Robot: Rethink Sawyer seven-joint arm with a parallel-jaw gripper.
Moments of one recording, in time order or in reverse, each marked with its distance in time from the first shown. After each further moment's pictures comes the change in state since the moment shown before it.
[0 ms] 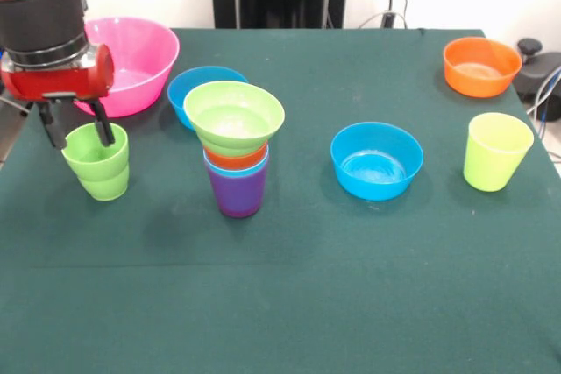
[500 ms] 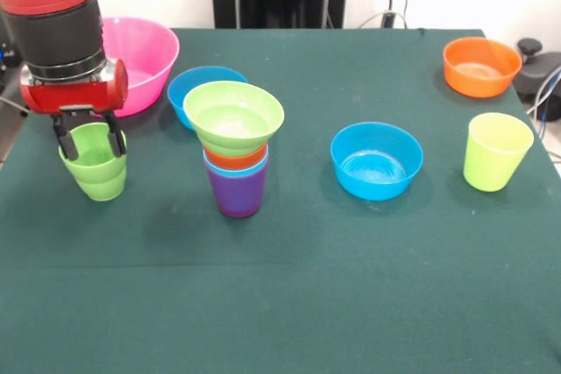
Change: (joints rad) arm 0.000 0.020 0.002 0.021 -0.065 -0.060 0.000
